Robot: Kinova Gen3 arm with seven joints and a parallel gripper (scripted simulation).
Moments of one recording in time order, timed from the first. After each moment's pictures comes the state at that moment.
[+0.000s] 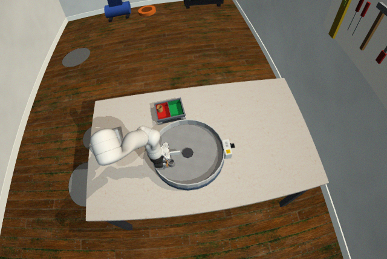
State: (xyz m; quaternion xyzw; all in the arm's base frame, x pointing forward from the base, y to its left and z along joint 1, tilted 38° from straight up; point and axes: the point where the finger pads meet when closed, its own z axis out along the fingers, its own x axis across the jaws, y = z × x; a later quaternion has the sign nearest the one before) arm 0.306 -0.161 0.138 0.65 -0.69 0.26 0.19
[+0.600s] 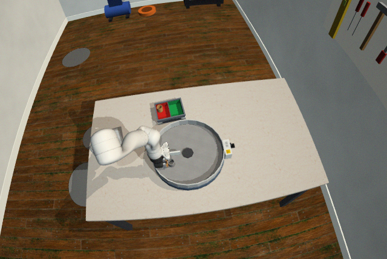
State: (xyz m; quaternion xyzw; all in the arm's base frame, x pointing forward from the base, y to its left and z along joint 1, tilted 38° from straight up) arm 0.306 -0.161 0.137 0.65 -0.69 0.26 0.19
